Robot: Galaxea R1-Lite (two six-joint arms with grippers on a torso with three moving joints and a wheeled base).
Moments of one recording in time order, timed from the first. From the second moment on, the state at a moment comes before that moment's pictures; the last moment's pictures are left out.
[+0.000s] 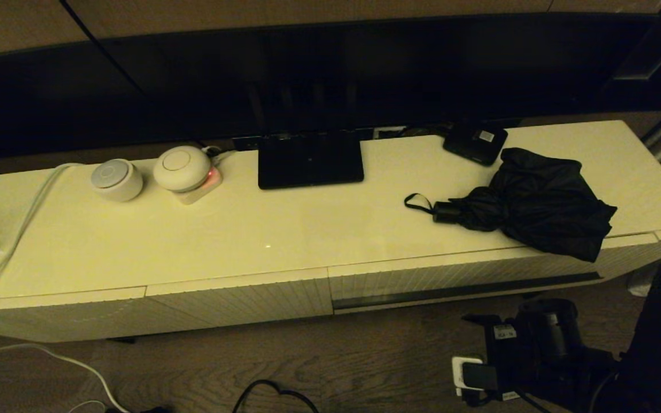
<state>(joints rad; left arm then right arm) 0.00 0.00 0.00 0.00 0.00 0.02 0.35 2.08 -0.35 -1.06 -0.02 -1.33</state>
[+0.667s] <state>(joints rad) 0.00 0.00 0.00 0.00 0.00 0.02 0.32 2.14 -0.43 -1.06 -0.02 -1.33</state>
